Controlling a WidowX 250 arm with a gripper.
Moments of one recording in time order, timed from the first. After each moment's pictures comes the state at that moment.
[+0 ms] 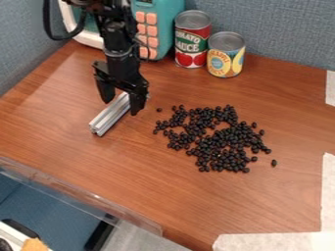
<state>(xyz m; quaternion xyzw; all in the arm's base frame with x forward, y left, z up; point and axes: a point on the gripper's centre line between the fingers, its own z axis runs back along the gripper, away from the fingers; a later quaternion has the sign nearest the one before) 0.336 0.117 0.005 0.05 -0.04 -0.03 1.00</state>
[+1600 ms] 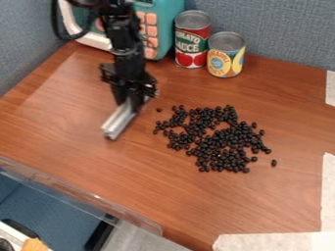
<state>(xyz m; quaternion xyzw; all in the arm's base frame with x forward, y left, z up) 0.340 0.064 0.001 -0.01 -0.02 -0.03 1.00</state>
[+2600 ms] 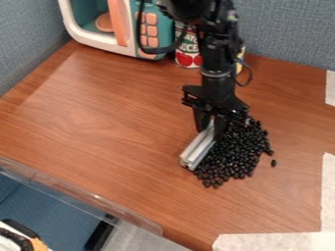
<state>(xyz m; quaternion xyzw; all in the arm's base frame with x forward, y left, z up) 0.343 -0.048 0.004 -0.03 -0.01 -0.07 1.00</state>
